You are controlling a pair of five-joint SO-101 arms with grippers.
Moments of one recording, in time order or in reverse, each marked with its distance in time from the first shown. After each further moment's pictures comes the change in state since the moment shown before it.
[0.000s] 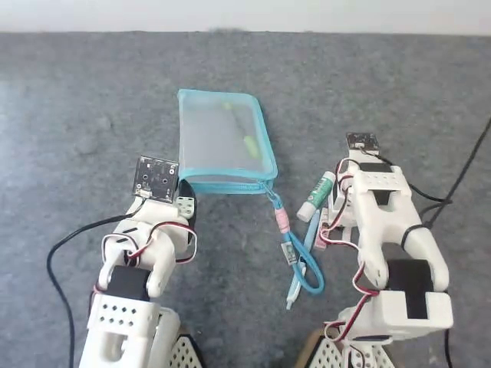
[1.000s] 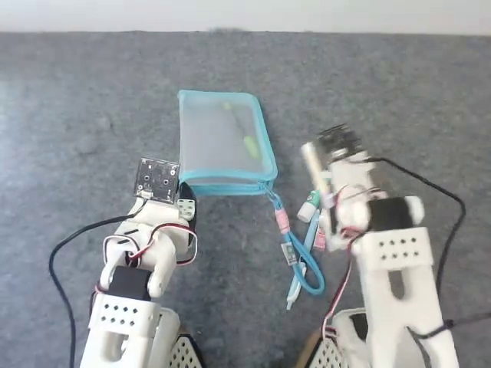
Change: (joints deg) left arm 0.0 0.0 1.7 -0.6 0.0; right arm -11.9 -45.4 3.8 26.2 17.0
